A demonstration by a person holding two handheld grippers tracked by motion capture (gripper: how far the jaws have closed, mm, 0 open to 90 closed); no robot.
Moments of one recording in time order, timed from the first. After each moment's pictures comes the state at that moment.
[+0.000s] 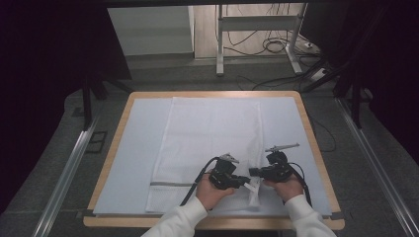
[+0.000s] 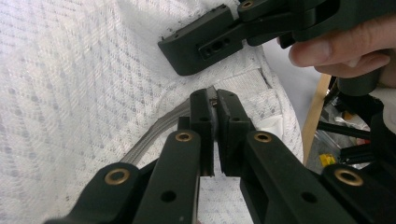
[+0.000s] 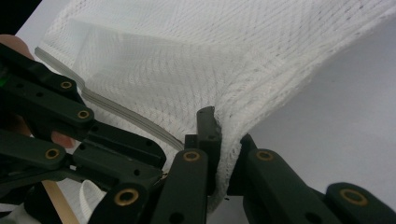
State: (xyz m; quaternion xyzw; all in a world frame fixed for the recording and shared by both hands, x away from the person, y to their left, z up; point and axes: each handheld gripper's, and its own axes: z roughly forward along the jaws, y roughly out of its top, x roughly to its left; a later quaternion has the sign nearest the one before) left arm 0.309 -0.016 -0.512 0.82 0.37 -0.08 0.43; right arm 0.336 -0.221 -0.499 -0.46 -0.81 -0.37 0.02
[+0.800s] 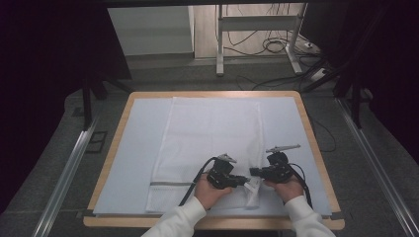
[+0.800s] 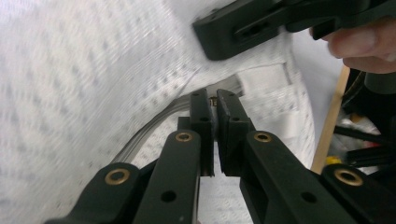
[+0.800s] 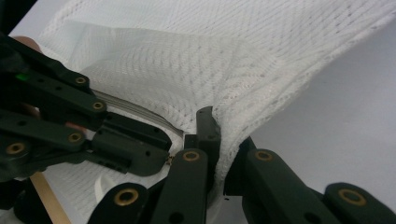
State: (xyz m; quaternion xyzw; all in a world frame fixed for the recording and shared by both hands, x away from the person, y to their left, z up) left arm 0.315 -0.007 -0.524 0.81 0.39 -0.10 0.42; right arm 0.334 -0.223 -0.499 -0.47 -0.80 -0.37 0.01
